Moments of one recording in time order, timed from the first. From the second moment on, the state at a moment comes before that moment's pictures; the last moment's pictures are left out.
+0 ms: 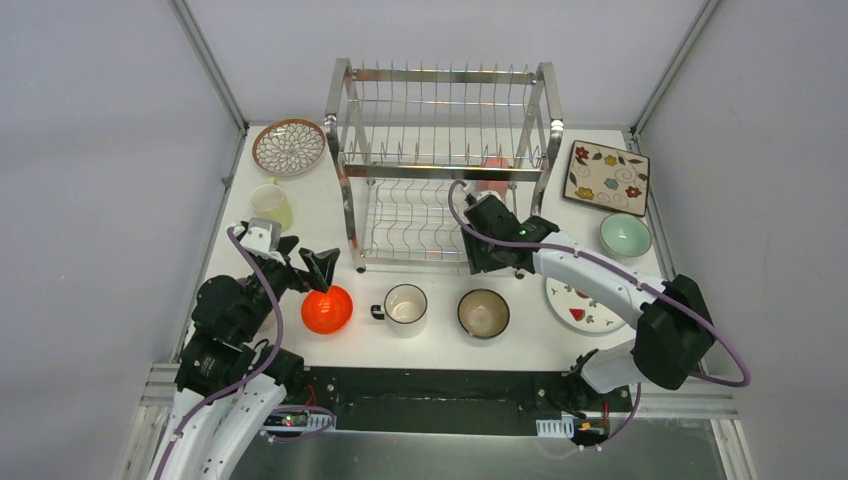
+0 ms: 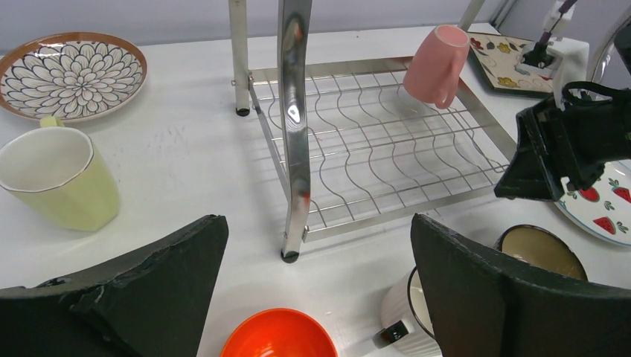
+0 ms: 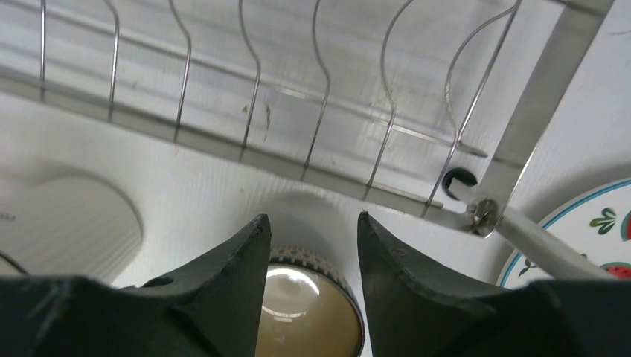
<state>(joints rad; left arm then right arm) -0.36 0.26 0.67 -0.38 0.01 -0.18 0.77 1.46 1.08 -0.66 0.25 0.41</state>
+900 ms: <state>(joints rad) -0.36 0.26 0.67 -0.38 0.01 -0.18 0.80 0.98 1.30 -0.75 -0.20 0.32</state>
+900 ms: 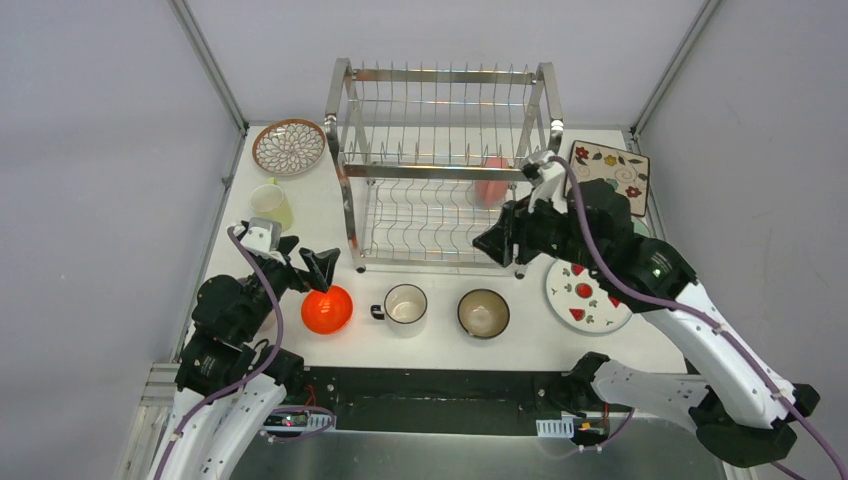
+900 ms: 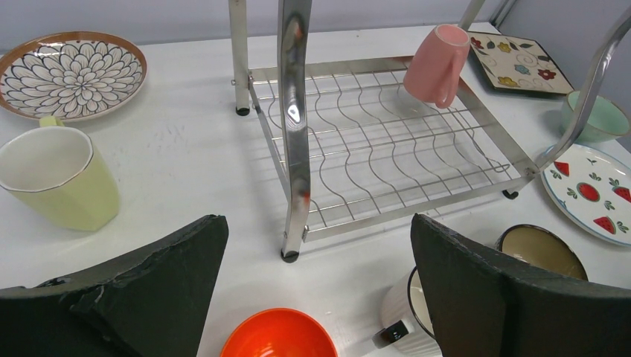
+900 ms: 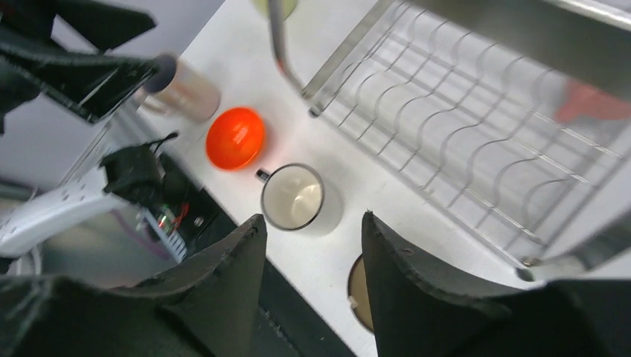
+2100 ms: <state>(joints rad) -0.36 0.31 0.67 -0.38 0.02 -0.18 0.17 0.94 1.08 -0.65 0.56 0.26</state>
